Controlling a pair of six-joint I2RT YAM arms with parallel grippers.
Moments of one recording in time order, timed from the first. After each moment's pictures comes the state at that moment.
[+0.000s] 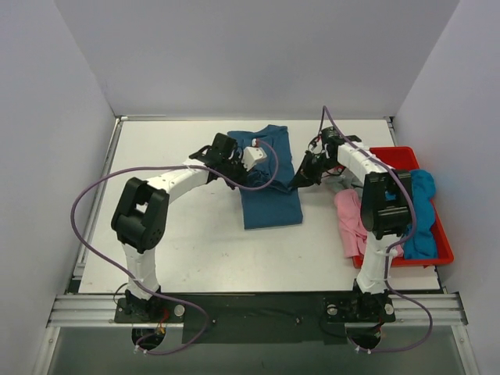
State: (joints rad) left arm -0.52 1.93 1.42 -0.34 0.34 0.45; right arm 0.16 2.00 1.49 -0.77 -0.60 0.57
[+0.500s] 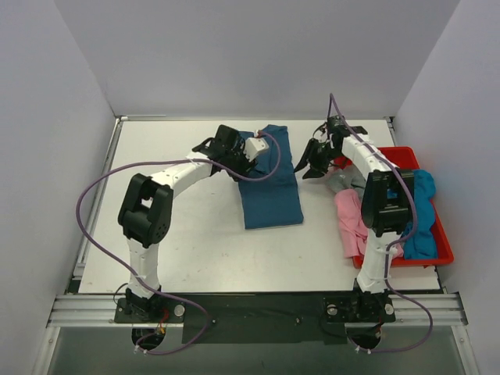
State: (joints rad) left arm -0.52 2.01 1.52 -0.36 0.27 0.46; right arm 0.14 2.05 1.62 -0.80 -0.45 0.55
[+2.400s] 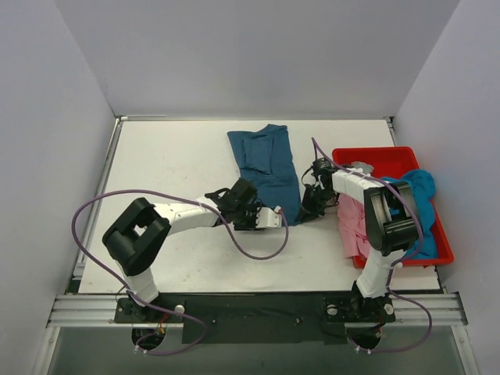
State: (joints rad) left arm -0.80 1.75 1.04 -0.27 0.24 0.84; right arm 0.26 1.83 1.08 -0.66 -0.28 0.56
